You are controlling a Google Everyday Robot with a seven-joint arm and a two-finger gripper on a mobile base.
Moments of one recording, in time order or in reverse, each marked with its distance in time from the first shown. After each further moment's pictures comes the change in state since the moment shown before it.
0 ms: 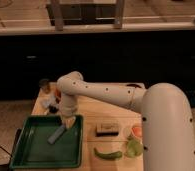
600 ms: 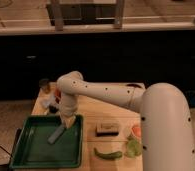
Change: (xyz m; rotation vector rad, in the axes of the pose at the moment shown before) arm 0.001 -0.002 0.001 -0.006 -0.005 -0.015
